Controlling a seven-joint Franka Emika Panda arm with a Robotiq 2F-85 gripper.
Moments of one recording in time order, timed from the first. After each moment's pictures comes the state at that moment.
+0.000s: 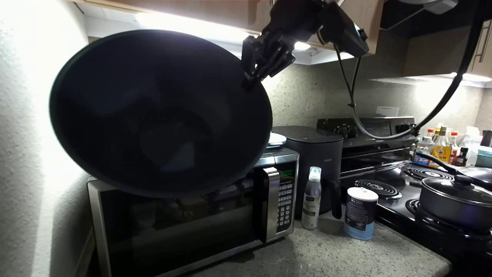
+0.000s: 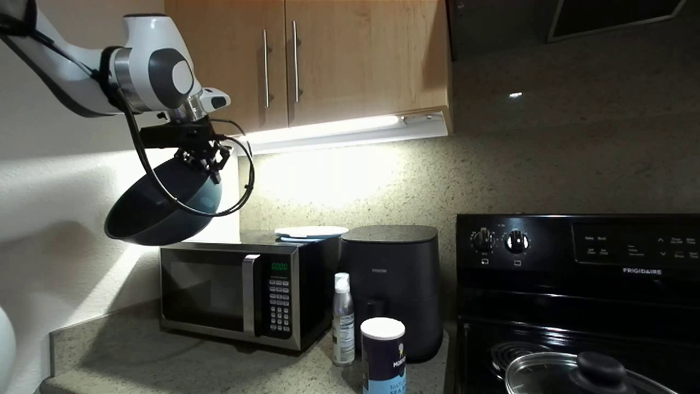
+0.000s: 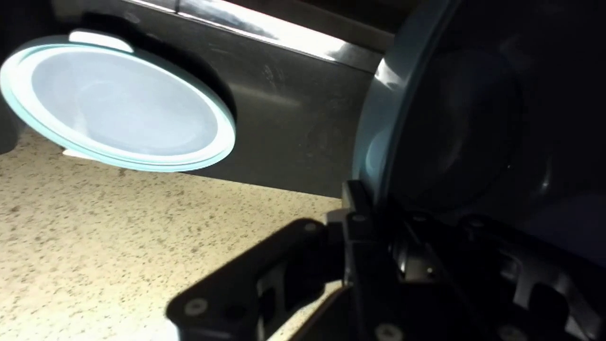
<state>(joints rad) 0.24 -0.35 0.27 -2.26 0.02 2.67 0.09</state>
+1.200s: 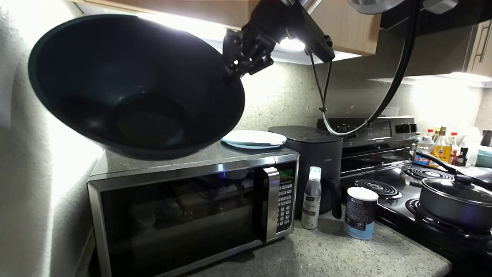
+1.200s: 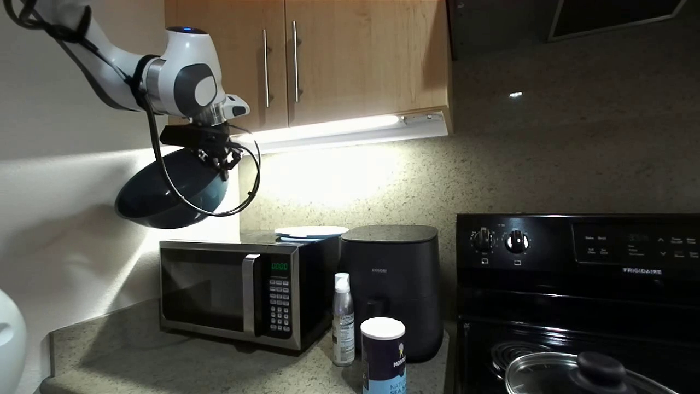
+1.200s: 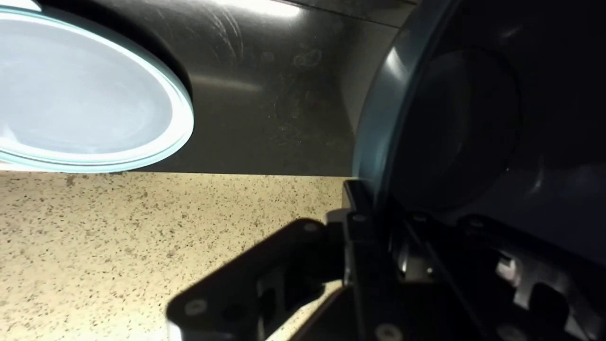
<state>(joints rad) 0.29 -0.19 0.20 -2.08 0.21 2.66 0.00</state>
